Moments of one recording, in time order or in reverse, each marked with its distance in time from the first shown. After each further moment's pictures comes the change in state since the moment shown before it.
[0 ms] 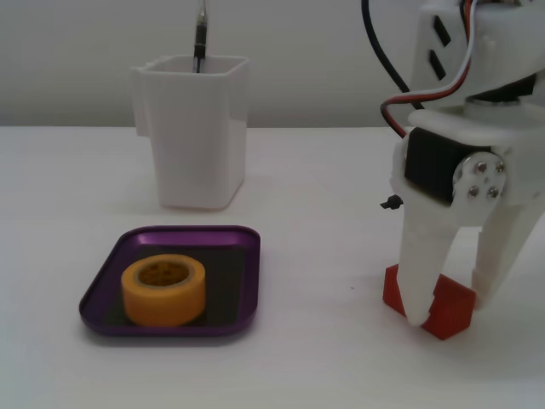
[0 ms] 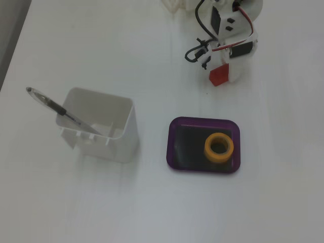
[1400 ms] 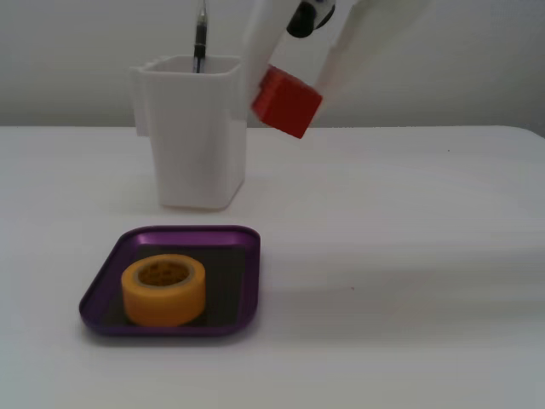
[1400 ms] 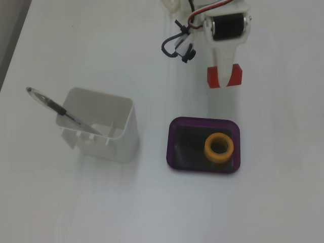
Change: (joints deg) arm 13.6 1.6 -31.3 5.4 -2.0
